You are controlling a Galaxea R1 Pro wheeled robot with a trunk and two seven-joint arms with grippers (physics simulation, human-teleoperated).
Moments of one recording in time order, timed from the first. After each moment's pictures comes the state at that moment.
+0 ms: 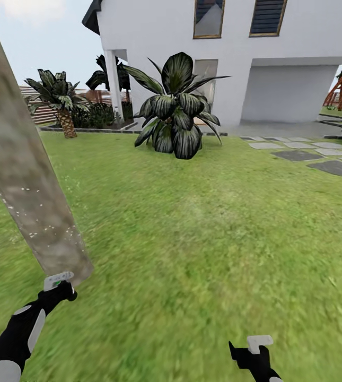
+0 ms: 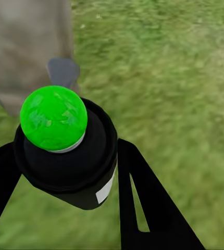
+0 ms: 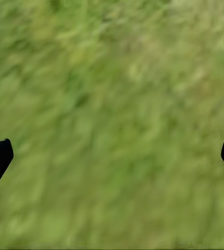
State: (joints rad) left arm -0.51 0.17 0.42 -0.76 -0.01 0.18 -0.24; right arm -0.48 -0.05 -0.26 -0.09 0.26 -0.41 0.05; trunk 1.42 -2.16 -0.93
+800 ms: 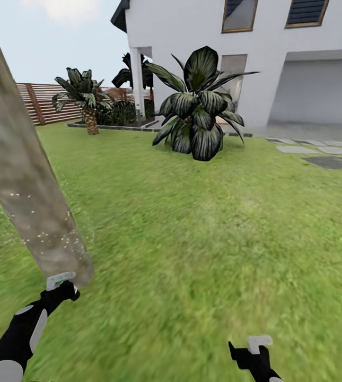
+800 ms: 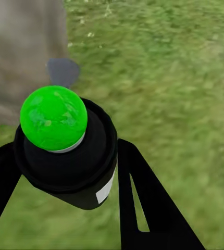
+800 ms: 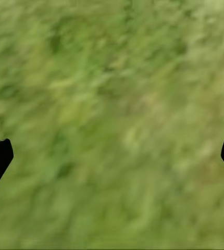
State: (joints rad) left arm -0.51 0.16 0.42 -0.76 -0.01 0.18 -0.26; right arm -0.48 -0.05 -0.26 -0.09 0.26 -0.41 0.05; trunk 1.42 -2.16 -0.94
